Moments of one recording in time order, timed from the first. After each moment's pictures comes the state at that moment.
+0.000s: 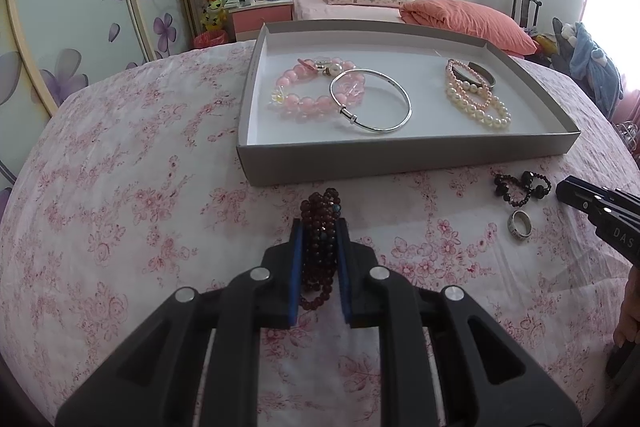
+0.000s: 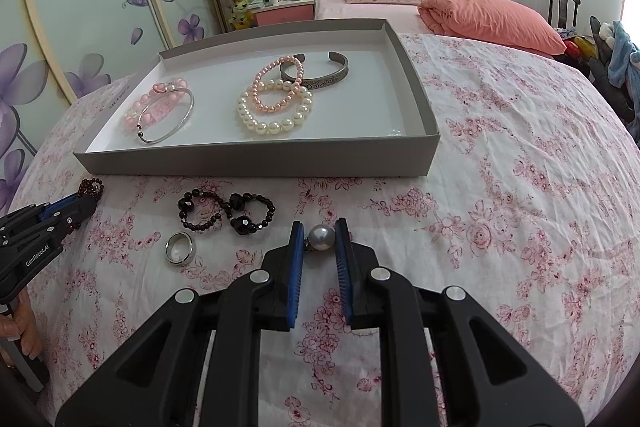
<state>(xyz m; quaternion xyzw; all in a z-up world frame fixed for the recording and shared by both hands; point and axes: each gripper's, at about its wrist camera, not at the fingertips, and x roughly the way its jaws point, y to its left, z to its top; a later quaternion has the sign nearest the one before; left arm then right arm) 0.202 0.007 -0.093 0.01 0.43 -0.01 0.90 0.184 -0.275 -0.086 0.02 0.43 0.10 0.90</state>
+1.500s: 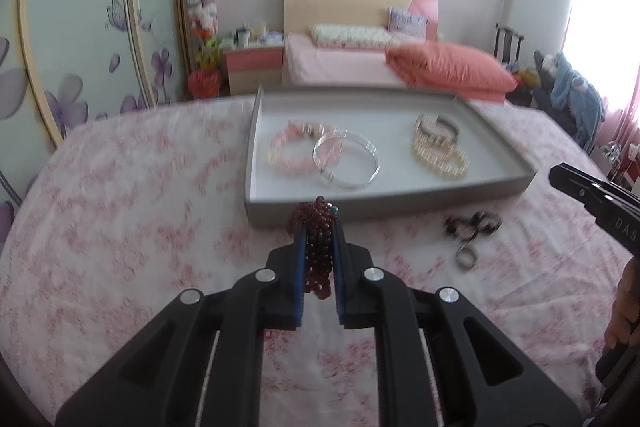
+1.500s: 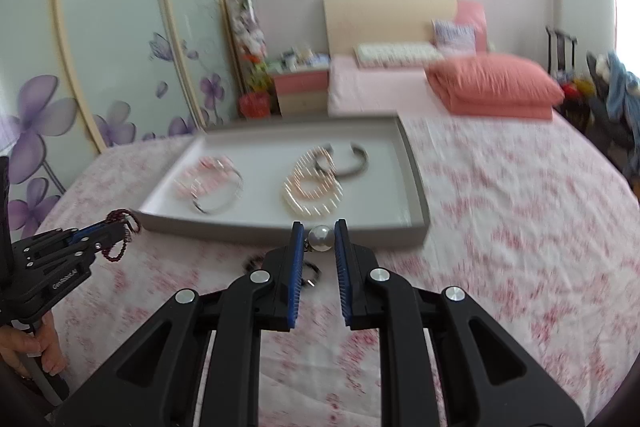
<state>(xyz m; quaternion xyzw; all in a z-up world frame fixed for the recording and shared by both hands) 0.166 0.004 -0.041 -0.01 0.35 -0.04 0.94 0.140 -0.256 -0.014 0.02 0.30 0.13 0.95</state>
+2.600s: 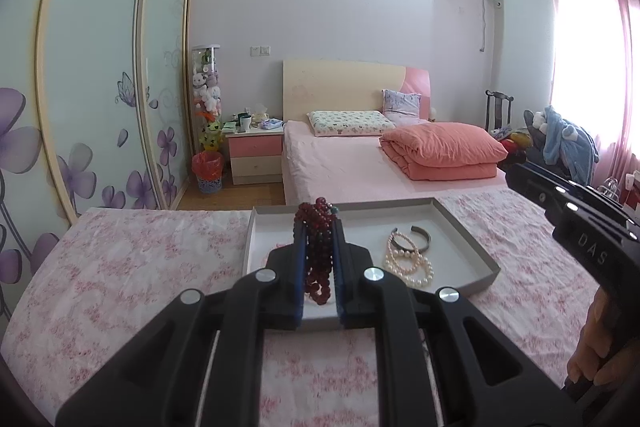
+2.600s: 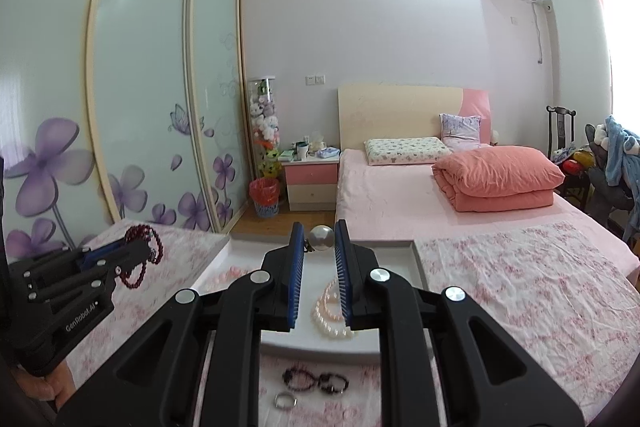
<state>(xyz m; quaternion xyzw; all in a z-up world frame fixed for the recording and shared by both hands) 0.166 -0.018 0.034 -0.01 0.21 -0.03 0.98 0.144 -0.244 0.050 0.03 0.15 0.13 0.98</state>
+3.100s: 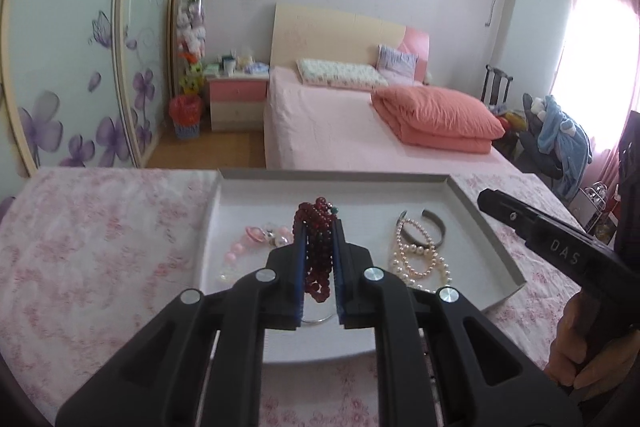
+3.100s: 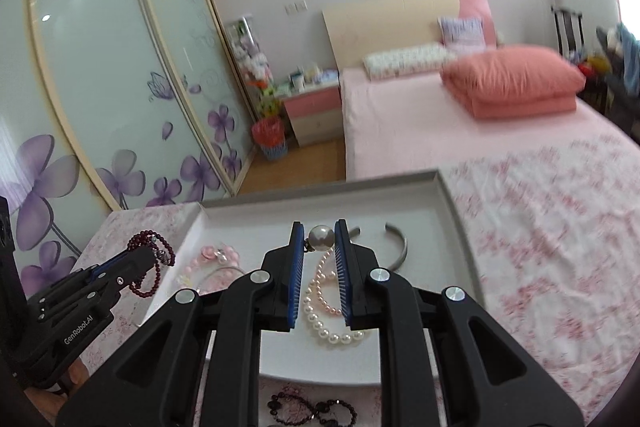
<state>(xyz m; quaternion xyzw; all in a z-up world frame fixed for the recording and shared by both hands) 0.269 -0.013 -0.013 -0.06 0.31 -0.06 0.95 0.258 -0.253 -0.015 0.11 0.30 0.15 0.93</state>
